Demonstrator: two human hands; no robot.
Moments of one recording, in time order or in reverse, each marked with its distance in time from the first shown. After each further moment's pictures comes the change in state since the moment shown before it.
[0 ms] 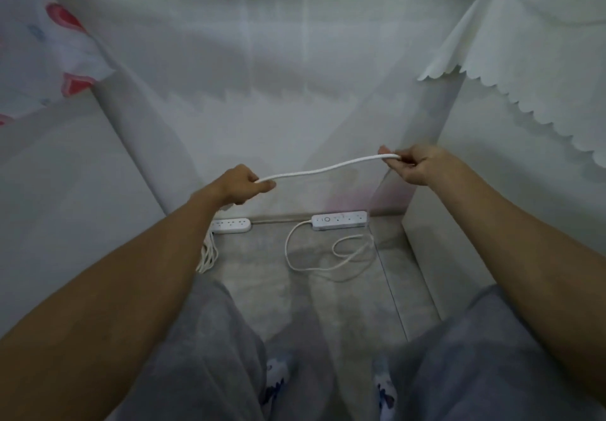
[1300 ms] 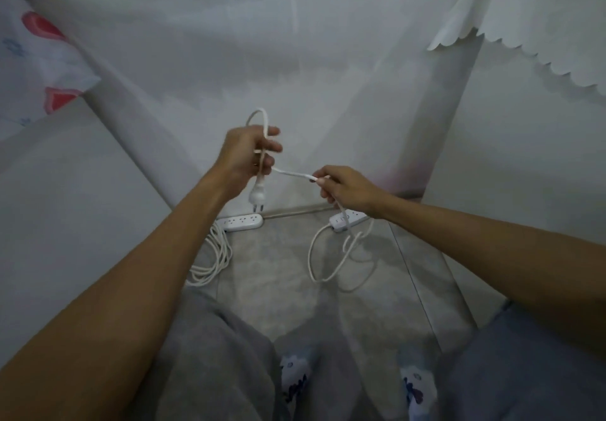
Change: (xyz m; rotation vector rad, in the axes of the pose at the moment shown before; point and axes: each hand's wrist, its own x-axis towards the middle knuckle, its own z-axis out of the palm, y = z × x) left_hand -0.008 0.061 -0.011 -0.853 0.180 -0.008; right_hand 0.021 0.128 0.035 -1.135 -0.575 -0.625
